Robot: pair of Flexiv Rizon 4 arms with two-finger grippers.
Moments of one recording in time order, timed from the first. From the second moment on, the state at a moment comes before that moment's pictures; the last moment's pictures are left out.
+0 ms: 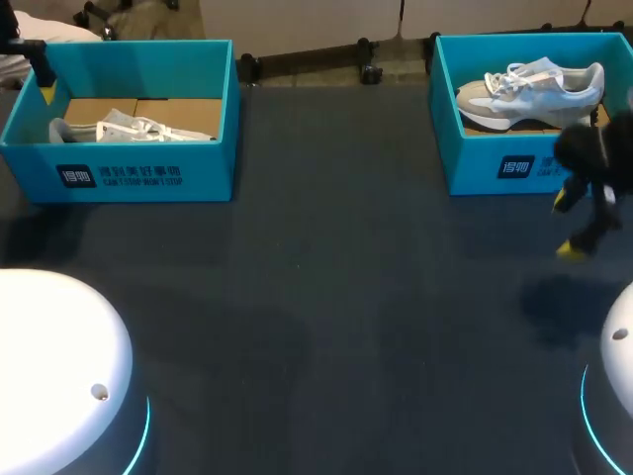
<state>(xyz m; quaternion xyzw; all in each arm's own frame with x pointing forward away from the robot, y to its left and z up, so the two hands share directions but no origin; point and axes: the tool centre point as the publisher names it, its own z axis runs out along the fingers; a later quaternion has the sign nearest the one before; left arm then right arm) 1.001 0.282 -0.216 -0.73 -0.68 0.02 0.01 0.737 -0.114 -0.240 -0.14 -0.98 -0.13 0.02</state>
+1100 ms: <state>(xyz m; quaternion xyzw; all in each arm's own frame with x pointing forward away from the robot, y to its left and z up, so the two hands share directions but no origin) 1.001 0.282 -0.216 -0.73 -0.68 0.02 0.01 0.845 -0.159 -0.240 -0.47 -0.88 0.03 0.00</state>
